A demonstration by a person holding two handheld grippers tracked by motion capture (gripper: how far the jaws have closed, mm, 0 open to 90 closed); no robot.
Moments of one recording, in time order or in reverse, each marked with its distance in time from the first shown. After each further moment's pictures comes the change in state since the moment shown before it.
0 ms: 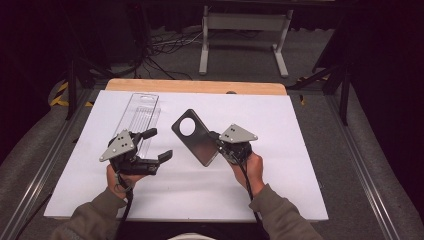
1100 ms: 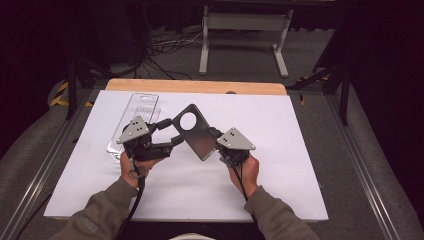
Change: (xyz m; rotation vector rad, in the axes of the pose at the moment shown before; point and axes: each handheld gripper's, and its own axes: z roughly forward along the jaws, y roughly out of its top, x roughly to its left) left arm 0.004 0.020 0.030 0.021 0.046 -0.048; right arm 0.013 -0.003 0.002 -0.101 -0.146 -0.015
